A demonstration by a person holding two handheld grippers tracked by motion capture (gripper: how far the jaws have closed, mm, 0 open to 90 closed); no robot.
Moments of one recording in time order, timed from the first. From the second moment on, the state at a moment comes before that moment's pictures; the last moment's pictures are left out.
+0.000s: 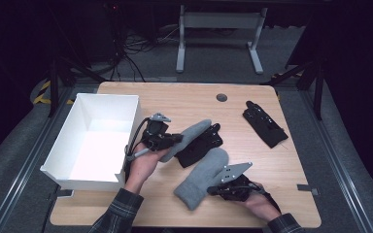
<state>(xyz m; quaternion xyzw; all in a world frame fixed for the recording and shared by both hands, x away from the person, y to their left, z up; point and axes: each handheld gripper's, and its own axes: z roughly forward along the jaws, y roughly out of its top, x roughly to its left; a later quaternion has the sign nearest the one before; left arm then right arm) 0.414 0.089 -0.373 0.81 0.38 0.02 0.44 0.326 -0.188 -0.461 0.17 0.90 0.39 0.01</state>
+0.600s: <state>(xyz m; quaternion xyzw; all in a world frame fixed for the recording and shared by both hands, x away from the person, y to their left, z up) 0.386 0.090 -0.375 0.83 0.35 0.01 0.43 0.347 -0.153 -0.459 0.18 0.90 0.40 0.02</state>
